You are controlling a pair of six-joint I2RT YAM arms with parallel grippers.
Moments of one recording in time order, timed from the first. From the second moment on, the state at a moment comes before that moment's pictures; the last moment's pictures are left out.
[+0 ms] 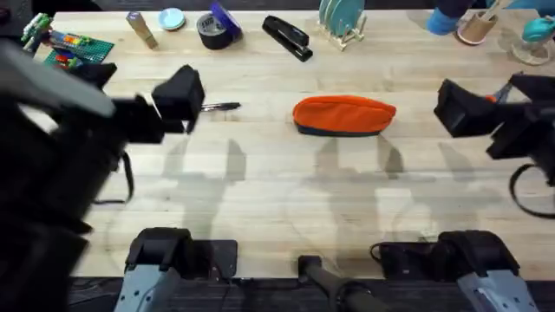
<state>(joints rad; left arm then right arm) 0.00 0.41 0.68 -0.55 0.01 0.00 0.01 0.36 0.65 -0.60 -0.05 0.01</state>
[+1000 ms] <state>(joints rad) 0.00 1.15 1.20 -0.94 0.09 0.00 0.01 1.07 1.21 -1.16 -0.06 0.09</state>
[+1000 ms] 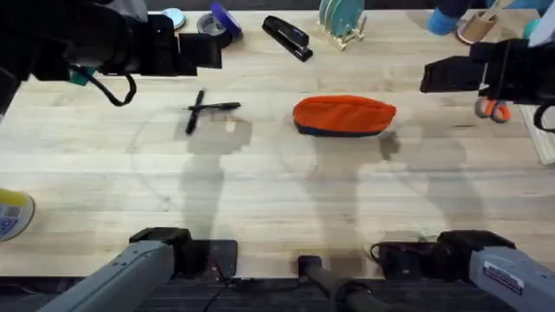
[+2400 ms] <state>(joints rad) -0.01 1.49 1.21 -0.82 1.14 1.11 0.01 1.07 1.21 -1.16 -0.06 0.10</state>
